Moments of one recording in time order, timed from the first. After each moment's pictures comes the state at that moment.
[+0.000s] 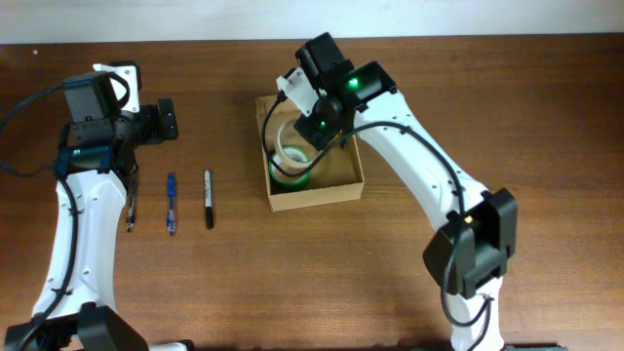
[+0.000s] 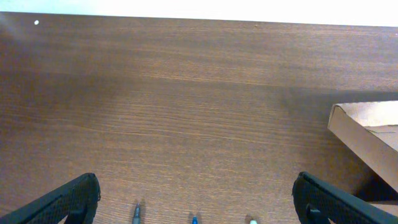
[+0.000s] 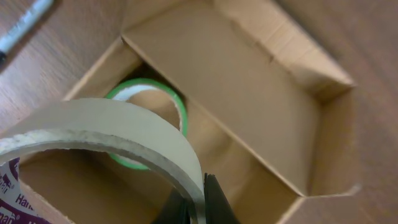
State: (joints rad) left arm 0.18 1.53 1.26 -0.45 0.04 0.09; right arm 0.54 2.13 2.06 -1.11 -0.08 -0.31
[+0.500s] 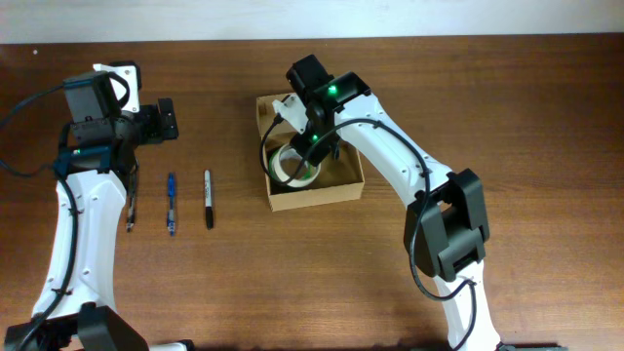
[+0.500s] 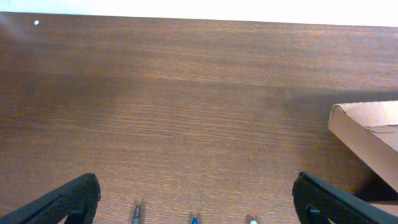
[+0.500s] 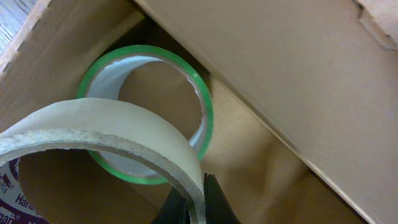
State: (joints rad) left arm 0.18 1.53 1.26 -0.45 0.04 0.09; right arm 0.55 2.27 2.06 -1.13 -0.12 -0.31
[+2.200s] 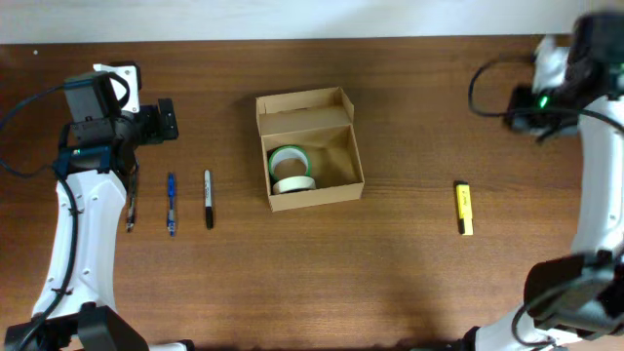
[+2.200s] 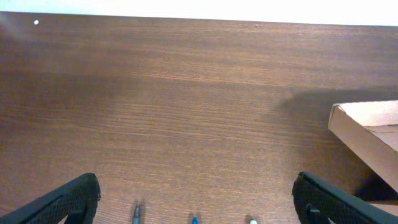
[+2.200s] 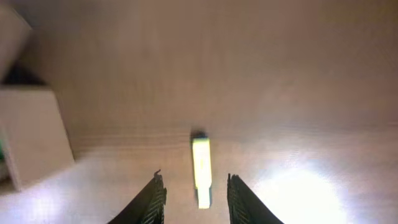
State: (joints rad) left arm 0.18 1.53 1.26 -0.45 0.04 0.09; right arm -0.24 1.79 1.89 -1.34 -0.13 -0.10
